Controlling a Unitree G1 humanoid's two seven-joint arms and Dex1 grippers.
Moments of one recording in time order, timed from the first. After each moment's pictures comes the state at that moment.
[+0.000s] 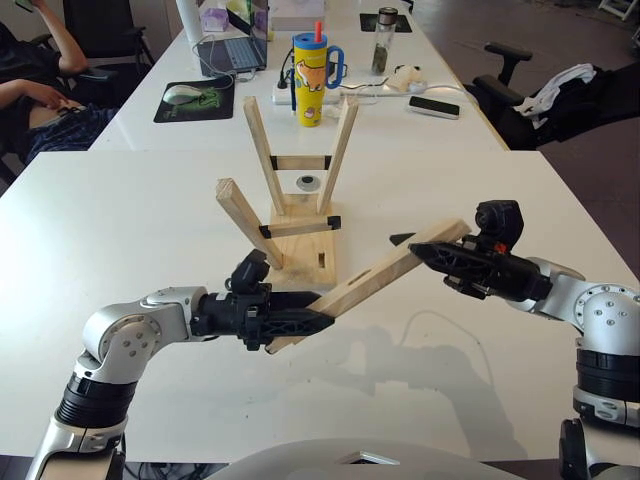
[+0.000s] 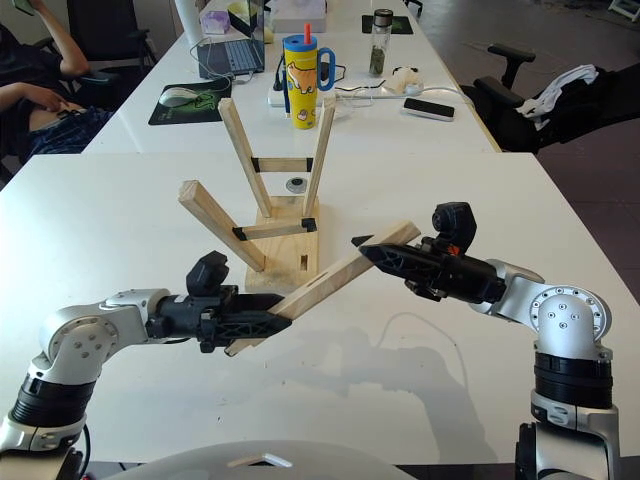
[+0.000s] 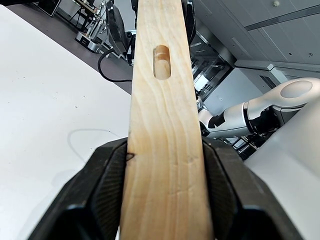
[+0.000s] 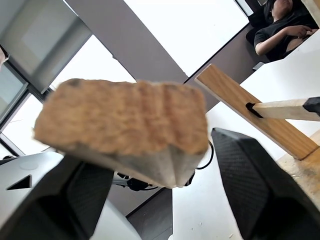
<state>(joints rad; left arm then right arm) -0.15 0.58 -0.06 -0.36 -1.09 0.97 -0.99 -0.24 -0.63 -0.26 -0.16 1.34 1.16 0.99</state>
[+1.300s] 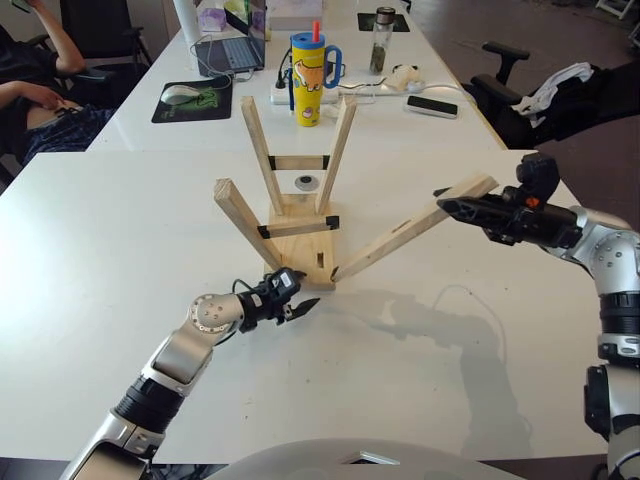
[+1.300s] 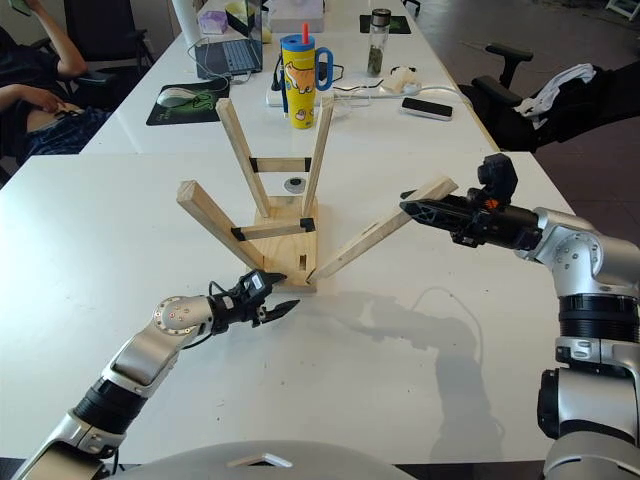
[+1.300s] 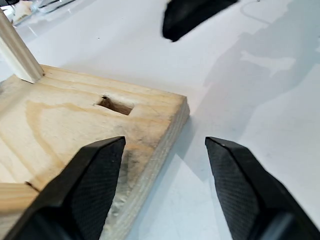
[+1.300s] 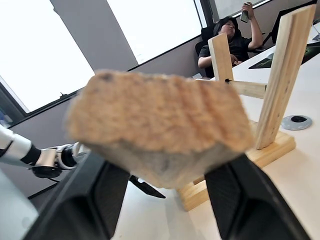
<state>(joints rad) -0.17 0.47 -0.40 -0.06 -0.01 0.21 -0.62 -0.62 -0.75 -0.09 0.38 0.73 0.68 1.39</state>
